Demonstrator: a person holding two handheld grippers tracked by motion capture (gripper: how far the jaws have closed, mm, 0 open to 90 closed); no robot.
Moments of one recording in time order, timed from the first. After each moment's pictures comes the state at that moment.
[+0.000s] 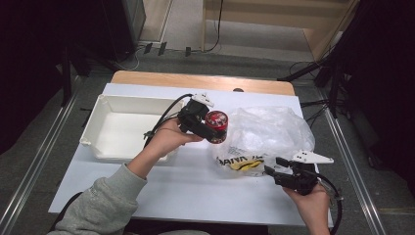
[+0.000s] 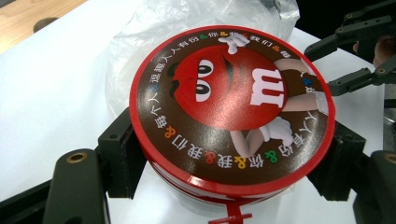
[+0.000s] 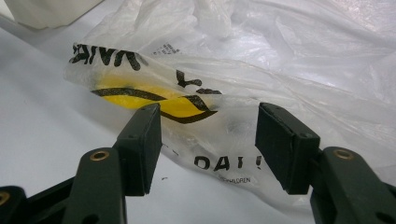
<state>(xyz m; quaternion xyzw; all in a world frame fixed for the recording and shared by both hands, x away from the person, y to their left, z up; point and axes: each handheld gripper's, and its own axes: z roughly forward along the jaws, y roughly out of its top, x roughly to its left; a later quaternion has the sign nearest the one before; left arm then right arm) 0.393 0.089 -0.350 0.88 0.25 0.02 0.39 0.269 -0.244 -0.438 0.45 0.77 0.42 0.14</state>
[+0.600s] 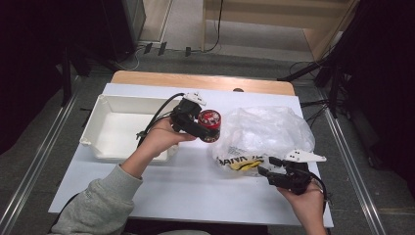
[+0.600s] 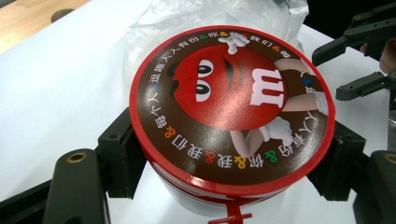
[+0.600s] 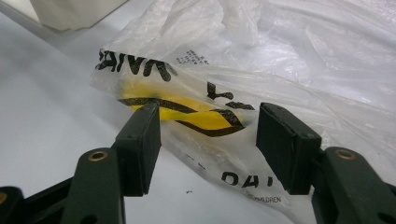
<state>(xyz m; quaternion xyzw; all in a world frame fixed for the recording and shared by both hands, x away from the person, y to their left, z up) 0.393 0.108 -0.348 0.88 0.26 0.02 0.39 0.271 -0.227 -0.435 0.43 0.78 0.43 0.12</state>
